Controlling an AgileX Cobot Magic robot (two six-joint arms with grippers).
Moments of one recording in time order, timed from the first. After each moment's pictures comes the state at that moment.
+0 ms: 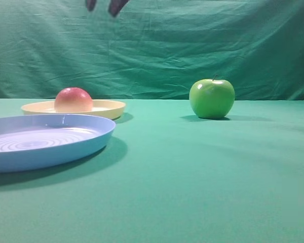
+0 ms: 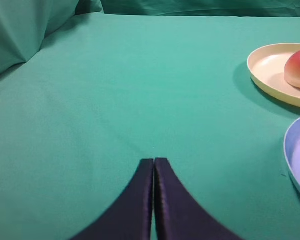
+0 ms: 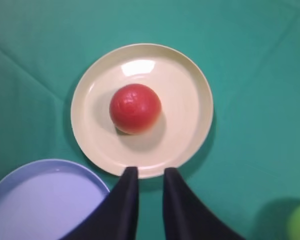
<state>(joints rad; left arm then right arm) 0.06 -0.02 0.01 0.33 0.38 -0.33 0.70 1.93 -2.08 0.10 1.19 -0.06</state>
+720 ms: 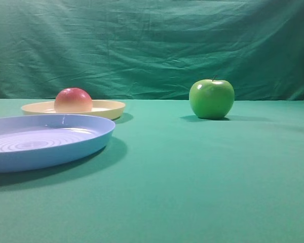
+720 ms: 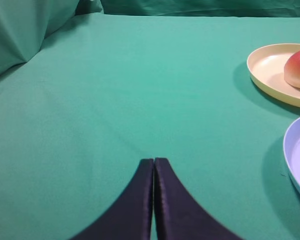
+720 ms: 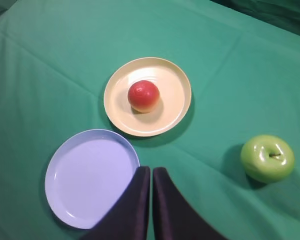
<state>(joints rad) 0.06 -0.02 0.01 0.33 0.38 -0.33 0.69 1.42 -1.78 0.02 1.27 0.06</state>
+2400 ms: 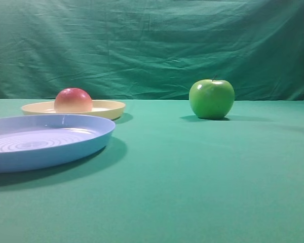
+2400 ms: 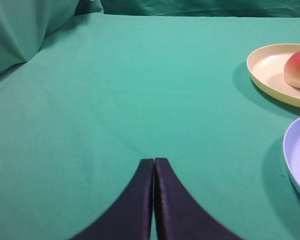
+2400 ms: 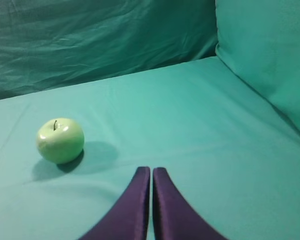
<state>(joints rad) 0.06 -0.02 0.01 0.33 0.38 -0.33 0.09 0.13 -0.09 -0.07 0.28 0.21</state>
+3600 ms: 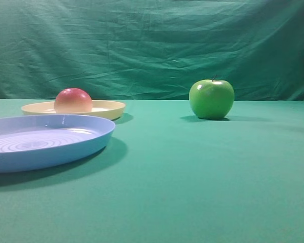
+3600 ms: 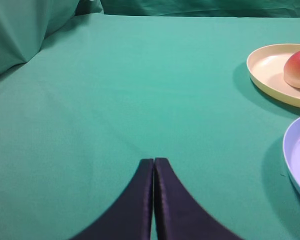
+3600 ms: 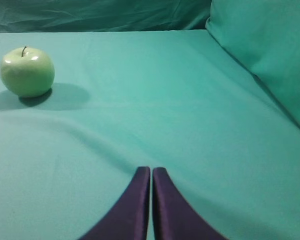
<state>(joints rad) 0.06 -0.02 0.01 0.33 0.38 -0.33 0.07 -0.01 0.03 -0.05 0.39 0.01</state>
